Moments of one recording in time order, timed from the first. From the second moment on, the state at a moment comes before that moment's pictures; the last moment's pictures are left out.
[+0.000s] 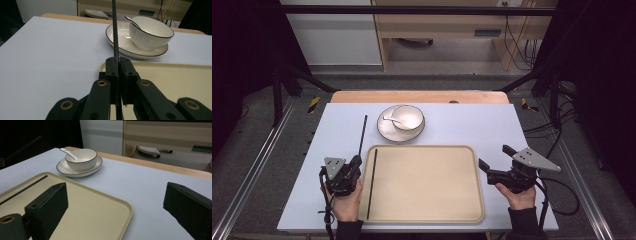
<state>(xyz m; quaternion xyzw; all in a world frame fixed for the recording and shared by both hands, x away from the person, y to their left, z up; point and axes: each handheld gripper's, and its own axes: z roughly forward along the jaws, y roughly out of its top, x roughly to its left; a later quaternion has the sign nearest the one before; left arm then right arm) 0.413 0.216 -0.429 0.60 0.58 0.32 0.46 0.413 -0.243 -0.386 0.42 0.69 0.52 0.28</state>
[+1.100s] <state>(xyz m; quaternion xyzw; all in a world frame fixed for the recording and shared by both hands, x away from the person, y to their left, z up) 0.369 0.176 -0.468 0.60 0.58 0.29 0.46 0.413 -0.241 -0.386 0.42 0.69 0.52 0.28</state>
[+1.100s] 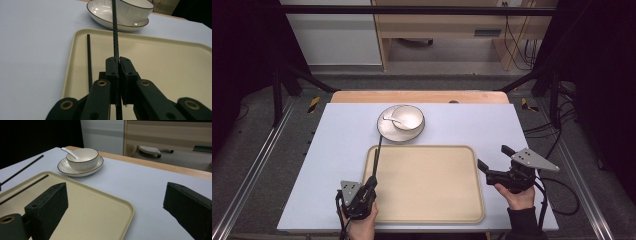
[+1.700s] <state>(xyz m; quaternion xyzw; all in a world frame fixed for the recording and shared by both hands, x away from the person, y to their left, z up) 0.370 0.165 -0.489 0.63 0.60 0.27 0.42 0.414 -0.240 -0.387 0.42 0.69 0.52 0.28</state>
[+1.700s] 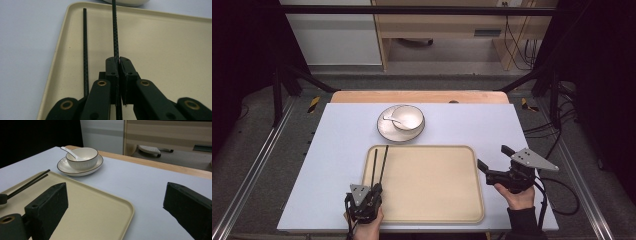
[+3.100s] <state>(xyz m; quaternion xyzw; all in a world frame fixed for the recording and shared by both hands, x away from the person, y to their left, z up) 0.397 0.187 -0.395 0.68 0.46 0.28 0.50 0.411 -0.246 -0.386 0.42 0.68 0.52 0.28</state>
